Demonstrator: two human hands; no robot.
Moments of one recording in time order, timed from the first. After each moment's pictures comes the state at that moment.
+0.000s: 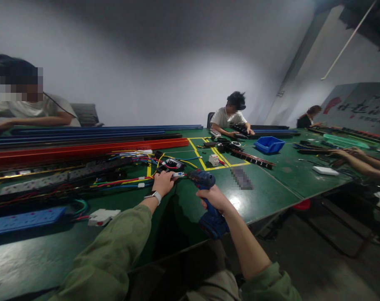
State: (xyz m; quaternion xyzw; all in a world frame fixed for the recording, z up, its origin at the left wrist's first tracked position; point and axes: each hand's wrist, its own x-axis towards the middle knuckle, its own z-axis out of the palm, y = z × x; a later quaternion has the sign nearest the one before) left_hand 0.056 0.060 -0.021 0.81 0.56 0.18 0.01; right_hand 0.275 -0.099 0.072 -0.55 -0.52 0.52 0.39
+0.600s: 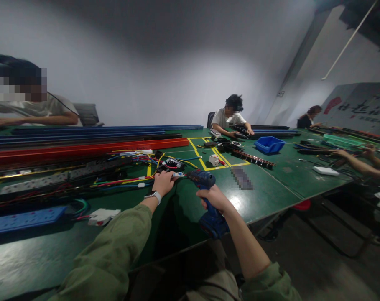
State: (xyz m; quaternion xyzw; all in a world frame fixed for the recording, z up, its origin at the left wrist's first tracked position) left_hand 0.057 0.057 -0.017 0.80 0.57 0.18 0.01; right_hand 0.275 -0.101 0.075 -0.55 -0.52 0.52 0.39
